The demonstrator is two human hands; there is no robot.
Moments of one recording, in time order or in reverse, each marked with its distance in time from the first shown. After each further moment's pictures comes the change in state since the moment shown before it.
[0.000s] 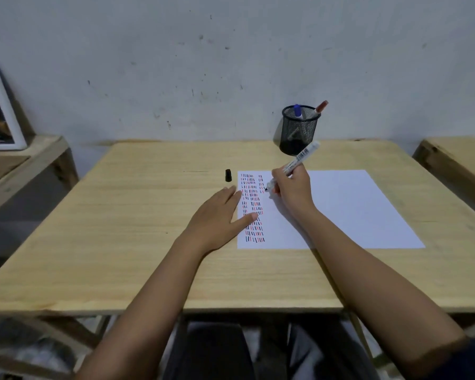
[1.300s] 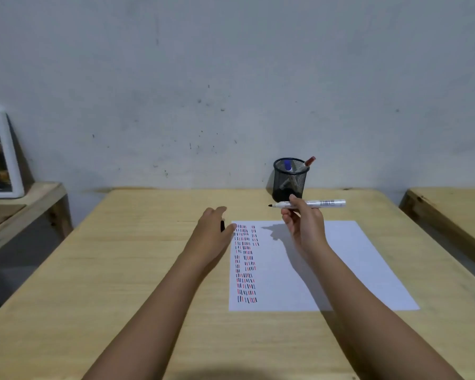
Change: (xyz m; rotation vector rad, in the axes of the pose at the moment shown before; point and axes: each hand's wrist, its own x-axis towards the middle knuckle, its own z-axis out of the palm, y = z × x) left_hand 0.057 0.003 -0.029 -0.322 0.209 -0.163; right_hand 0.029 -0.021 -0.026 0.674 0.078 0.231
